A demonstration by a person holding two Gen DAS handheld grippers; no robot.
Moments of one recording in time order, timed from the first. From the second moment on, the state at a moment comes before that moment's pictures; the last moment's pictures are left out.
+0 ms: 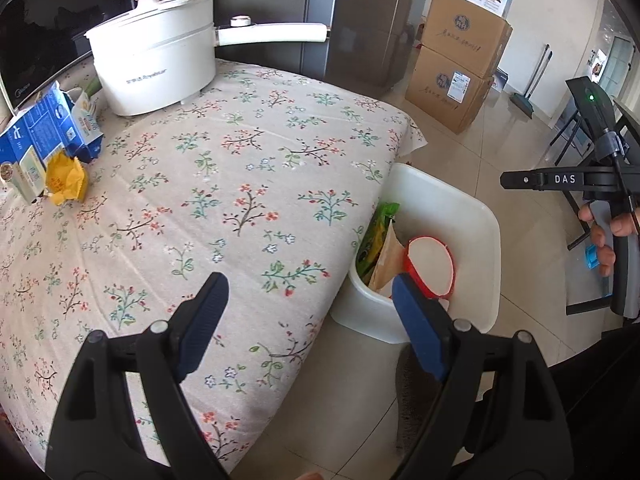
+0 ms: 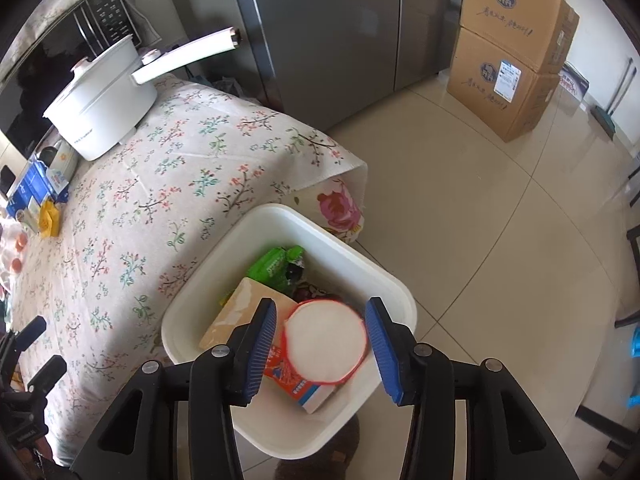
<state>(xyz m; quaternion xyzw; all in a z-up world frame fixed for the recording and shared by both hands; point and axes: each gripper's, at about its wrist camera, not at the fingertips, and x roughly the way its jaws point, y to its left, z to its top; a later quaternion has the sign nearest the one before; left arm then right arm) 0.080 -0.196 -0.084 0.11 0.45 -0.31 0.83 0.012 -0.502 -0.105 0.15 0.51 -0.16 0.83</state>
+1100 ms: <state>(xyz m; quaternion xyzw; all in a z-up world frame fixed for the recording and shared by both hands) 0.204 -0.003 -0.080 -0.04 0.46 -0.11 0.88 0.155 -0.331 -0.077 0.10 0.49 -0.05 0.87</state>
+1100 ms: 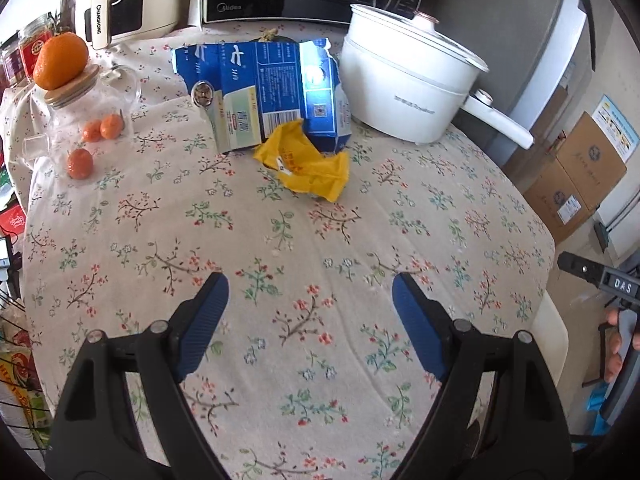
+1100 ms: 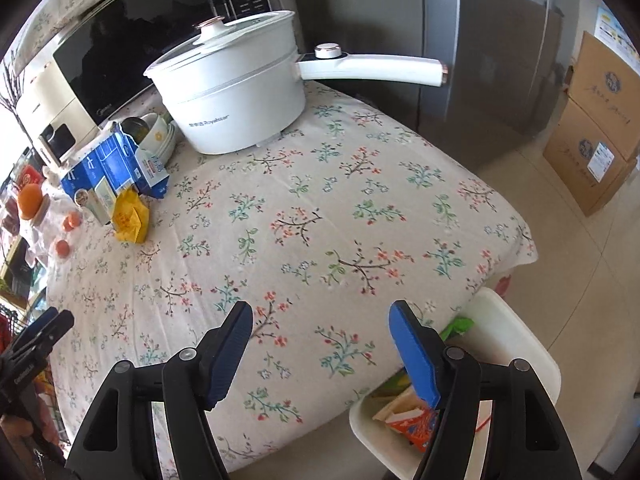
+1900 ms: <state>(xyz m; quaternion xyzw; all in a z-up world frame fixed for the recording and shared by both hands) 0.290 0.013 -0.125 -0.17 0.44 -0.07 0.88 0.193 -0.313 -0.101 0.02 0.49 -0.04 0.87</state>
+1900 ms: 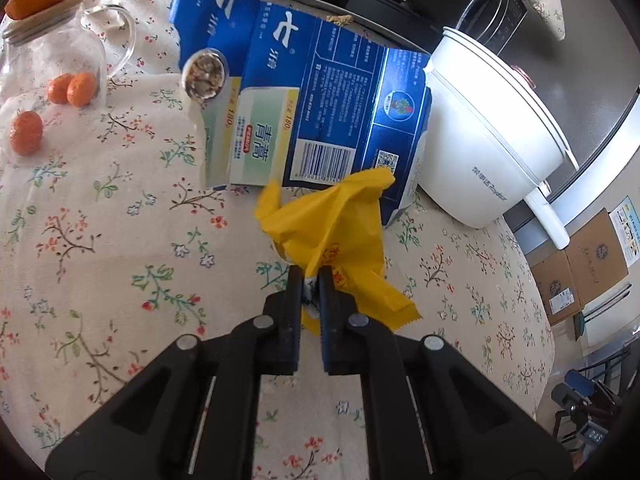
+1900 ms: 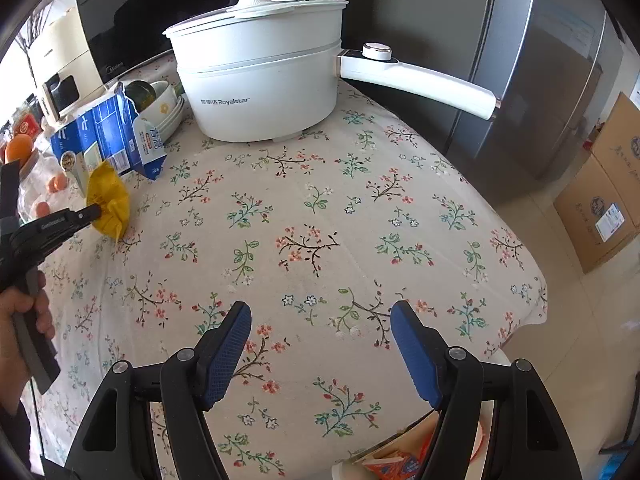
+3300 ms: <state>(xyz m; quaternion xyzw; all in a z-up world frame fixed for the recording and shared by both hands) 0.168 0.217 -0.072 -0.10 0.45 0.10 0.88 0.329 0.039 -0.155 -0.04 0.35 0.00 0.94</state>
